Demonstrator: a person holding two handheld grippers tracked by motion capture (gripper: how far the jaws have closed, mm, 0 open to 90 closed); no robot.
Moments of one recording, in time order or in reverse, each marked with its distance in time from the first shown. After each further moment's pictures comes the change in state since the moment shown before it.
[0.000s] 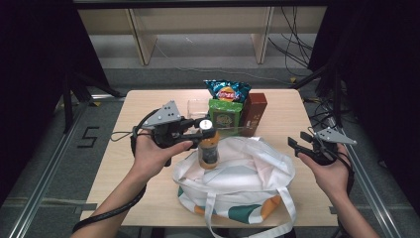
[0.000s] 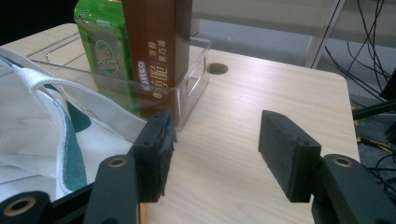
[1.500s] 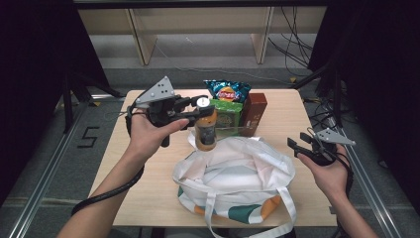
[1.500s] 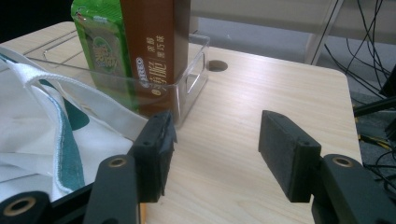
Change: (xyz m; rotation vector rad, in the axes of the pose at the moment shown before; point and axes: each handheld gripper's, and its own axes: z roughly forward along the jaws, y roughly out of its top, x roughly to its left) left arm 0.024 0.036 -0.002 -0.064 0.011 0.035; right arm -0.003 -0.004 0.002 0.002 -0.007 -0.030
